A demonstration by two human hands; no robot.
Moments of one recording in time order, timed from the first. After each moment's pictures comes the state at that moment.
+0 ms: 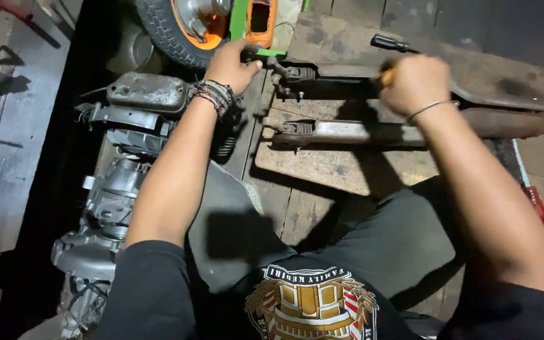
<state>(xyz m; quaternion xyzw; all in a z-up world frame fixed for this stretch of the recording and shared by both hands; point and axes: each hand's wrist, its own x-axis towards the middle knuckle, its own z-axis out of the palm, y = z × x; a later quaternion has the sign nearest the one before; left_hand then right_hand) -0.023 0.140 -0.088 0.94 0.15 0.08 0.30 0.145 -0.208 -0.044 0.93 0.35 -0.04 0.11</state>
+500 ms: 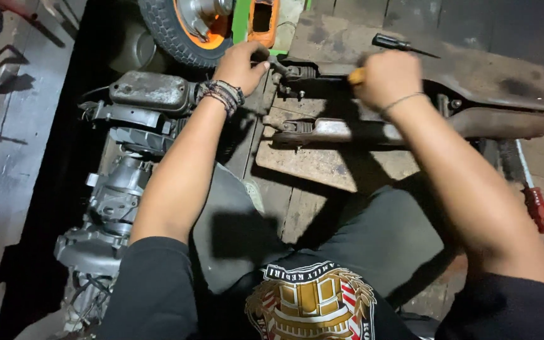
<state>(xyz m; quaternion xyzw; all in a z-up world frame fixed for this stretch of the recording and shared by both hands) -0.021 0.117 -0.075 0.94 0.12 0.08 0.30 0.129 -0.162 -0.039 0.91 0.38 -0.07 0.14</state>
